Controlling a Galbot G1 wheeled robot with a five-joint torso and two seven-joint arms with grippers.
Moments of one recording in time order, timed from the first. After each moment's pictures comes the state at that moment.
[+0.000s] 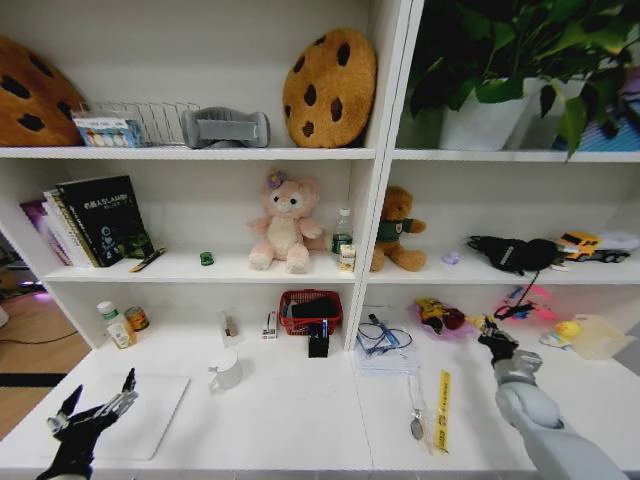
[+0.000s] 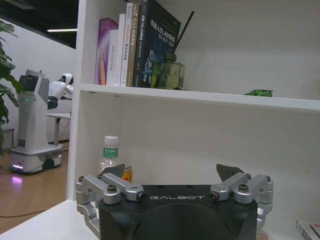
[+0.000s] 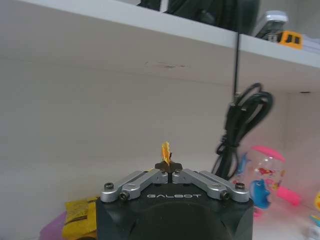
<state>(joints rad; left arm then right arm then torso) 2.05 -1.24 -1.01 -2.24 -0.68 -0.17 -0.16 -1.11 0.85 0.57 1.37 0.65 0.11 0.23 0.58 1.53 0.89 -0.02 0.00</state>
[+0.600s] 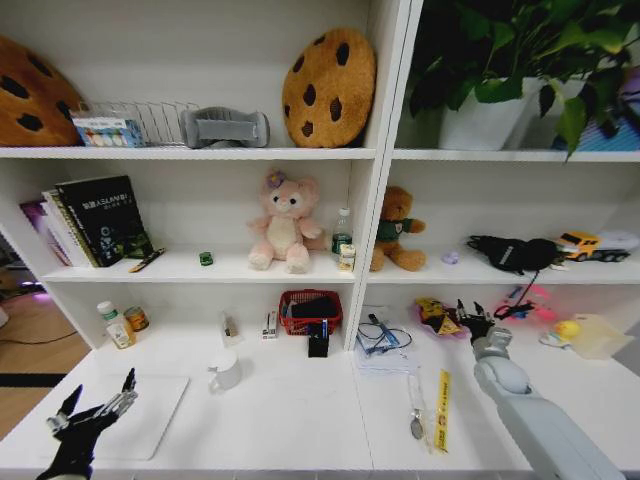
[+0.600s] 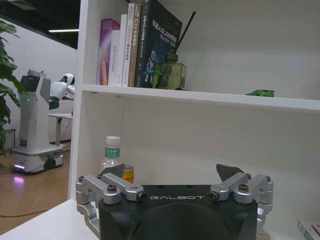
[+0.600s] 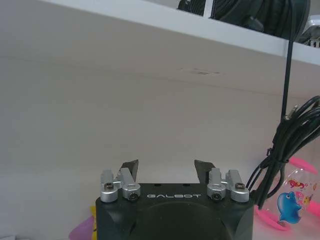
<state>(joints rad) 2.05 -1.24 -1.01 -2.24 -0.68 -0.17 -0.16 -1.10 0.84 0.53 1.41 0.63 0.10 0.24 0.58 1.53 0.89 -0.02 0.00</state>
